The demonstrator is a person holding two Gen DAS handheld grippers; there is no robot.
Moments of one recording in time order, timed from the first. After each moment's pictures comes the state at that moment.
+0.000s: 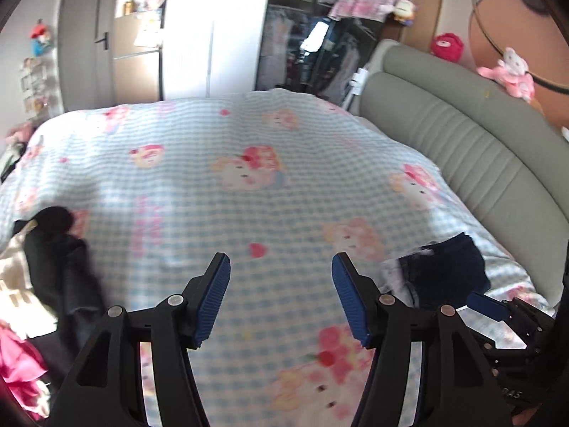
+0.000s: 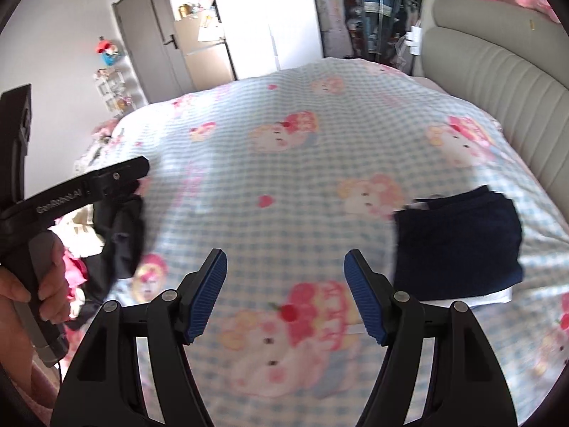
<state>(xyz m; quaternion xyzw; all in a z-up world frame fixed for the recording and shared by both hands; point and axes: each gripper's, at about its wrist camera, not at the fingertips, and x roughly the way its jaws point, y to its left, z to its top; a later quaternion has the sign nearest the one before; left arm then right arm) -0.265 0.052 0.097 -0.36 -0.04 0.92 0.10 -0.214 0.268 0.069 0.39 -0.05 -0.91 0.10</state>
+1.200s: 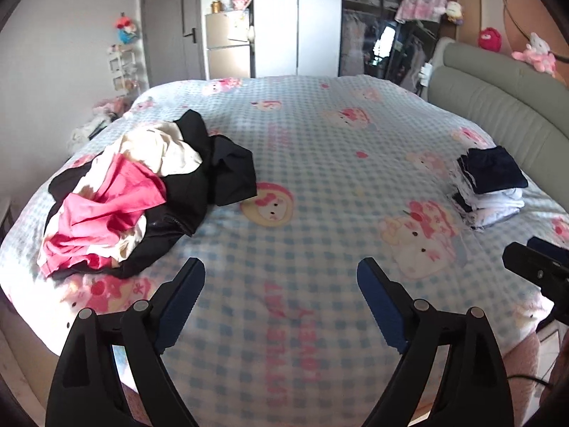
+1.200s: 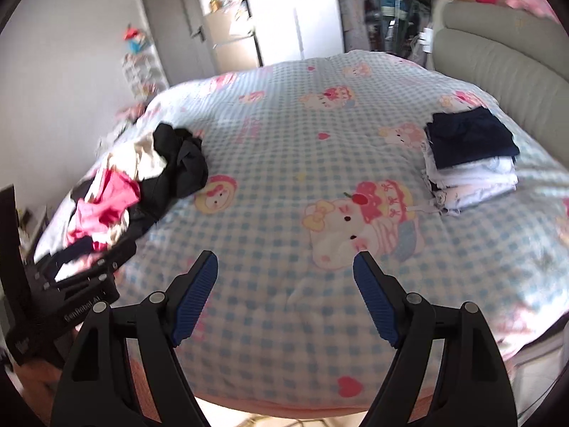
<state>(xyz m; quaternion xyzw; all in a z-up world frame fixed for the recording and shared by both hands) 0.019 -0.032 0.008 -0.36 -0.04 0.93 -0.05 0.014 0.185 0.023 0.38 -0.06 -0.92 0.12</state>
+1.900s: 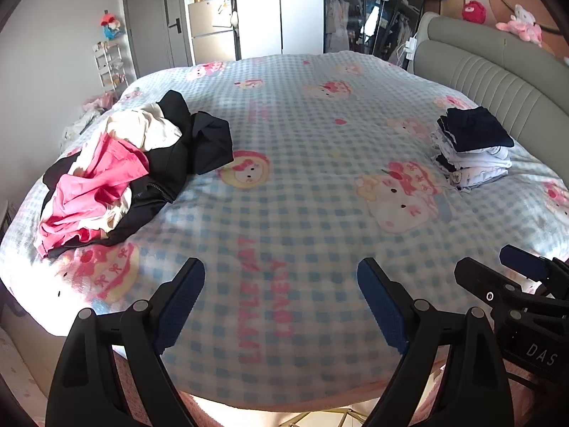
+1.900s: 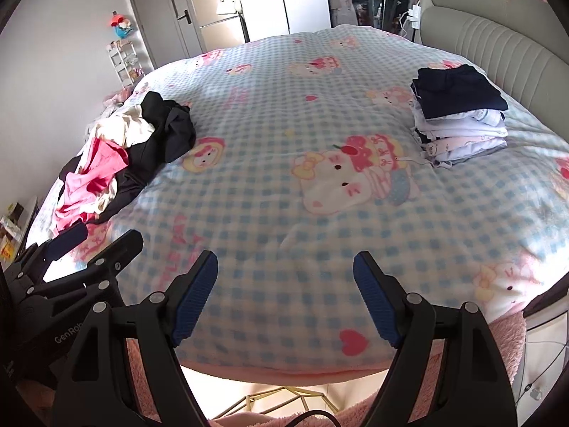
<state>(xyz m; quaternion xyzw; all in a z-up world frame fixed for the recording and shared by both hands) 0.053 0.005 -0.007 -0.39 -0.01 0.92 -0.04 0.041 0.185 -0.014 0.43 -0.03 -0.90 0.10</state>
